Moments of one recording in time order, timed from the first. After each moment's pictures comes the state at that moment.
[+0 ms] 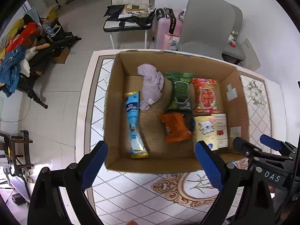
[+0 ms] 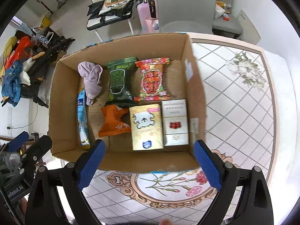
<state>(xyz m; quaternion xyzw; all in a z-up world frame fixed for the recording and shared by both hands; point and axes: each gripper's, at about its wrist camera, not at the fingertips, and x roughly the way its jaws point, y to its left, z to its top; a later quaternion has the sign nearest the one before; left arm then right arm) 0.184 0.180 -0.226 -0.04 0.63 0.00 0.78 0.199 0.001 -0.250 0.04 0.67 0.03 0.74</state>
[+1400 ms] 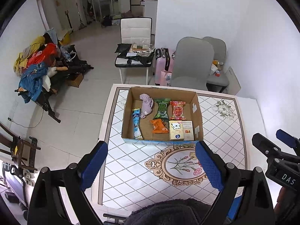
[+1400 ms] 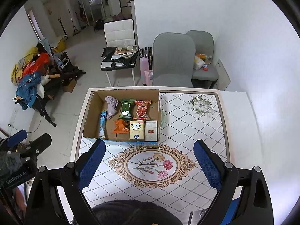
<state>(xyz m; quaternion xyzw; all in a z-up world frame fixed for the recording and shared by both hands) 0.025 0.149 -0.011 -0.04 0.52 0.02 0.85 0.019 -0.044 0.036 0.00 0.52 0.02 0.86</state>
